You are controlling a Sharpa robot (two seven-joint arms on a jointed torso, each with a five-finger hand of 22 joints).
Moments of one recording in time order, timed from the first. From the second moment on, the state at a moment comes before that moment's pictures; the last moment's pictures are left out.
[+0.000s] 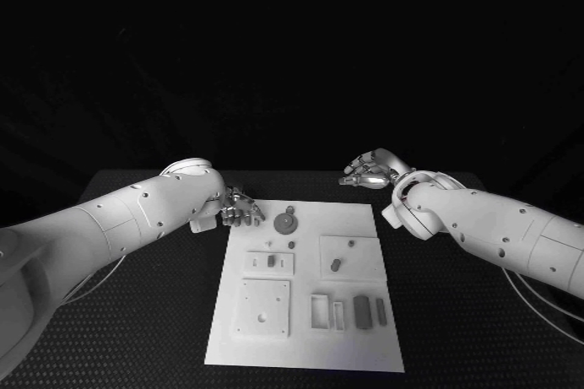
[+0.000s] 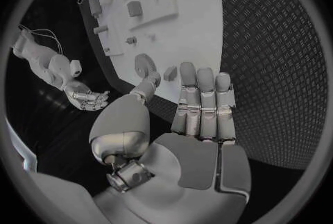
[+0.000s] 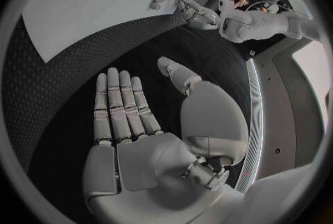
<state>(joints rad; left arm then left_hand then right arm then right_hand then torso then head) 1.35 -0.38 -0.12 0.80 -1.06 0.27 -0.36 0.75 -0.05 0.47 -0.15 0.05 0.96 0.09 0.30 0.65 1.26 -0.02 0.78 0.53 1.04 -0.09 1.12 0.60 0.05 0.81 -0.09 0.88 1.28 1.23 -0.64 0.01 1.12 -0.90 -0.42 0.01 1.02 -0.21 0.61 -0.20 0.26 0.77 0.20 0.39 0.36 0.89 0.15 0.50 0.14 0.92 0.14 0.33 0.61 0.22 0.66 0.23 0.31 1.03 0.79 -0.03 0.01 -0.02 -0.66</state>
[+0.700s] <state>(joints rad) 1.35 -0.38 -0.12 0.79 -1.04 0.27 -0.35 0.78 0.00 0.47 -0.19 0.05 0.96 0.09 0.29 0.64 1.27 -0.02 0.76 0.52 1.04 -0.08 1.11 0.60 0.05 0.81 -0.09 0.87 1.28 1.23 -0.63 0.01 1.11 -0.90 -0.41 0.01 1.02 -0.21 0.61 -0.20 0.27 0.77 0.20 0.39 0.35 0.89 0.15 0.50 0.14 0.92 0.14 0.33 0.61 0.22 0.66 0.23 0.31 1.03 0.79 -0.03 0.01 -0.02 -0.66</state>
